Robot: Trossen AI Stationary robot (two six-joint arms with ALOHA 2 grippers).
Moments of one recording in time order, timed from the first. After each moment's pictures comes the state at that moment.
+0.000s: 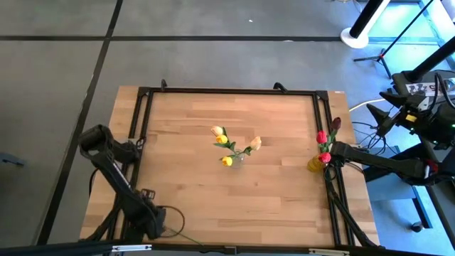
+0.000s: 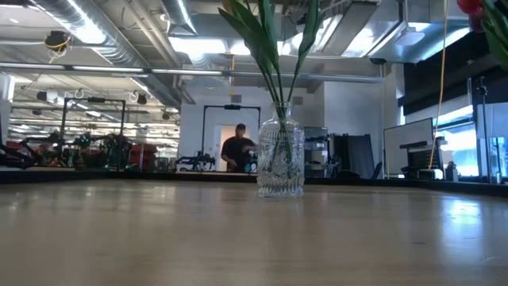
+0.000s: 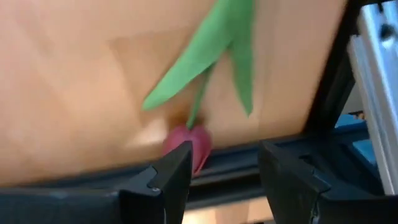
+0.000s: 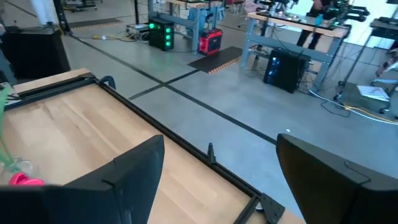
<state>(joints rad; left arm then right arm) -0.94 1.71 1.10 -1.04 0.37 -0.83 -0.45 0.42 1.54 -1.39 0.39 0.02</state>
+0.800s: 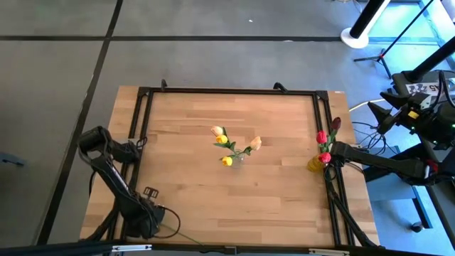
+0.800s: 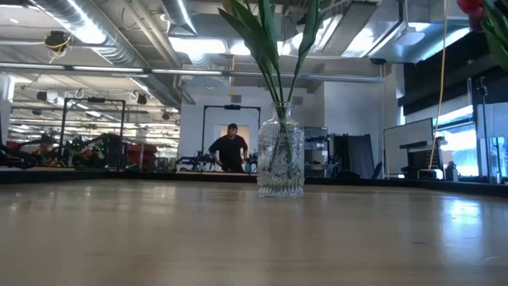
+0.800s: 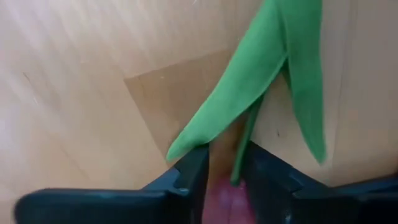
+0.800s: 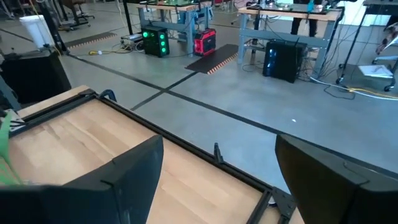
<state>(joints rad) -1.02 1.73 0.94 -0.83 0.20 -0.77 -0.45 0.42 1.55 -1.39 0.41 0.15</state>
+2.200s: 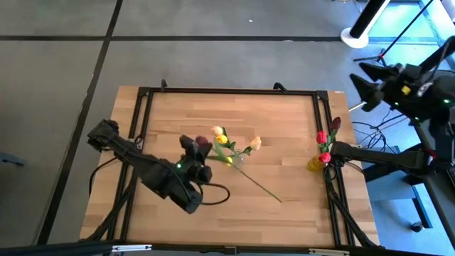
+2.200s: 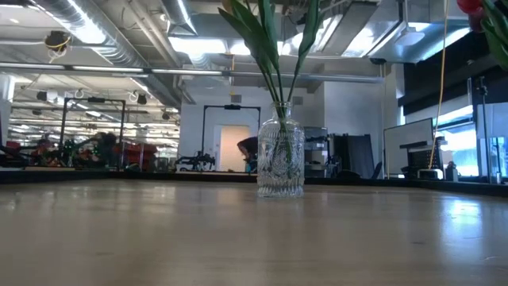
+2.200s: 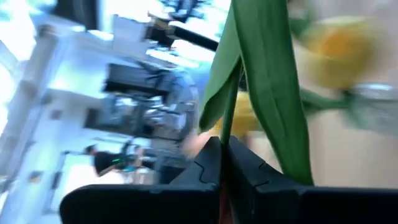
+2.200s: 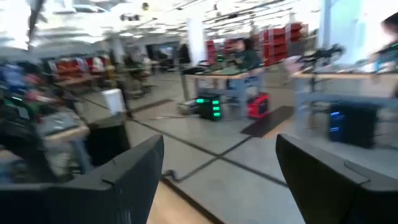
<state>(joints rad) -0.57 1.73 1.76 -1.25 -1.28 -0.03 -0.45 0.66 1.55 -0.81 0.23 0.13</state>
